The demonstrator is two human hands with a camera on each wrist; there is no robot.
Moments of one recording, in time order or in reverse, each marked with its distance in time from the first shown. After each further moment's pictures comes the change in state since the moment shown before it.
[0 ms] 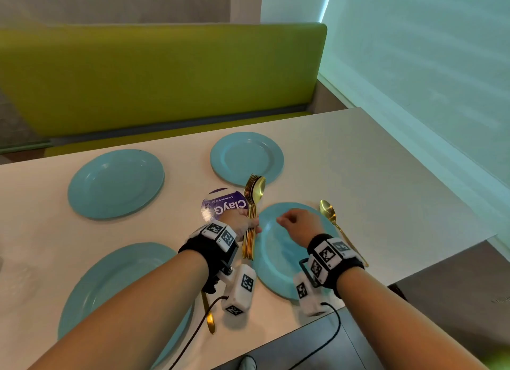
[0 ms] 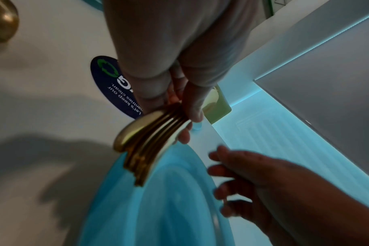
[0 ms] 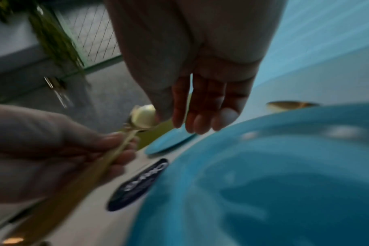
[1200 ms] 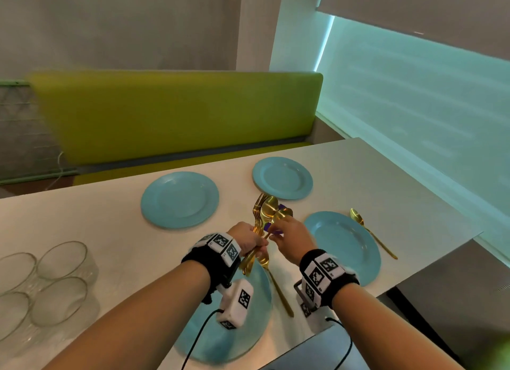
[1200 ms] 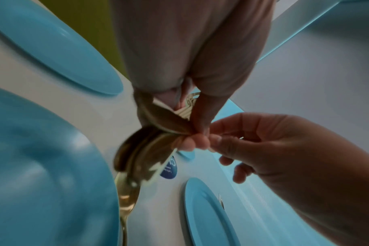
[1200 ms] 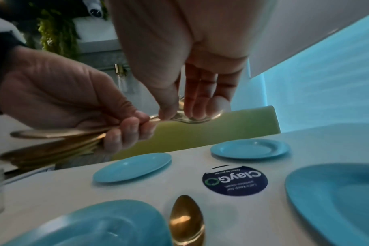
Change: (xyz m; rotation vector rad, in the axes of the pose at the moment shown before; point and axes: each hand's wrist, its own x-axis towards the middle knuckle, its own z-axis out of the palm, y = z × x) left_hand -0.092 -0.006 -0.156 0.299 -0.146 0.133; right_hand -0.094 -0.166 0.083 -0.165 0.201 -0.234
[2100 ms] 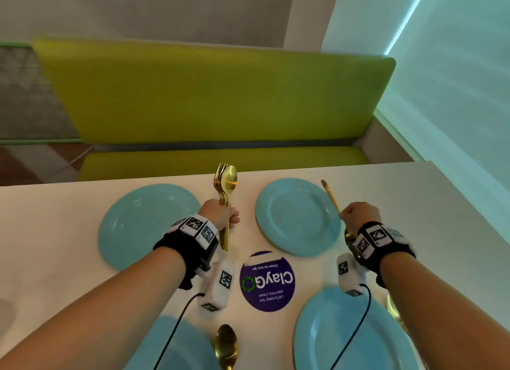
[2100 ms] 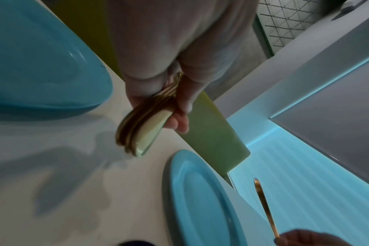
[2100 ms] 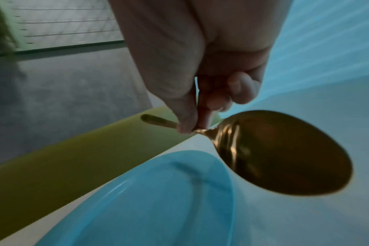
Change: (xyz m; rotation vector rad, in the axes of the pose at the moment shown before) left_hand 0.190 0.089 -0.055 -0.275 0.503 -0.125; right_hand 0.283 0.176 -0.067 -0.310 -0.189 0.327
